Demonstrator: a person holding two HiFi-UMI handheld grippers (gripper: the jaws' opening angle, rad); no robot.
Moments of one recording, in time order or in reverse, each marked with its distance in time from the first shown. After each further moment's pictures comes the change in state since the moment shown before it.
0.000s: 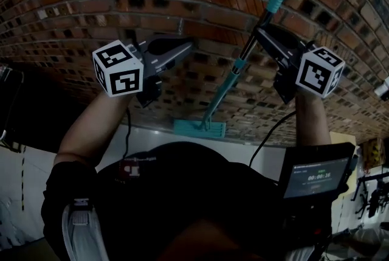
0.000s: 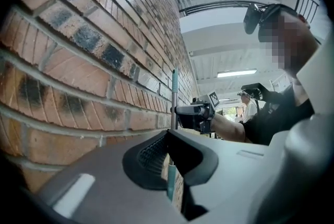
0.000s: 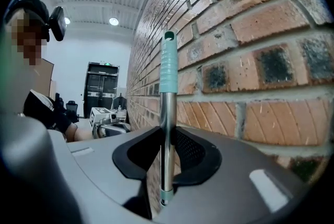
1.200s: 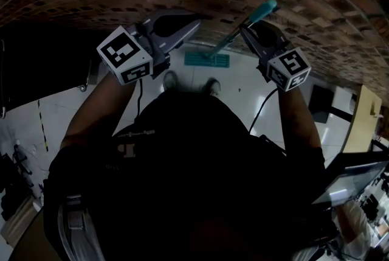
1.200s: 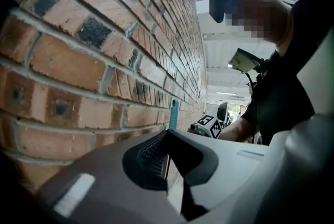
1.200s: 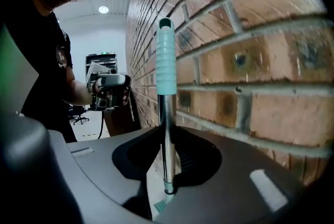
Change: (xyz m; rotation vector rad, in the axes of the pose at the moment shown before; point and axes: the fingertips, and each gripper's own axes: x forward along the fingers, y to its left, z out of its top) left arm -0.006 0.019 -0.231 -0.147 0.168 0.065; right arm 0.062 -0.012 -0.363 0.080 0.176 0.039
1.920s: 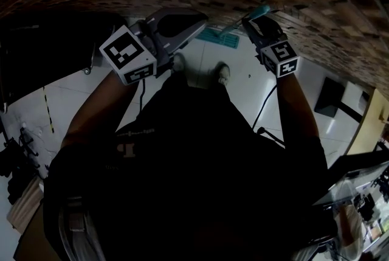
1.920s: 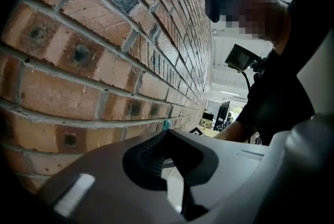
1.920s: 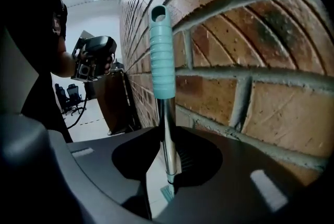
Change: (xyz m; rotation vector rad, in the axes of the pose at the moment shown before) left arm 0.000 0.021 -0.065 -0.098 0.084 0.020; right arm 0.061 -0.029 -0.129 0.015 0.151 -0.029
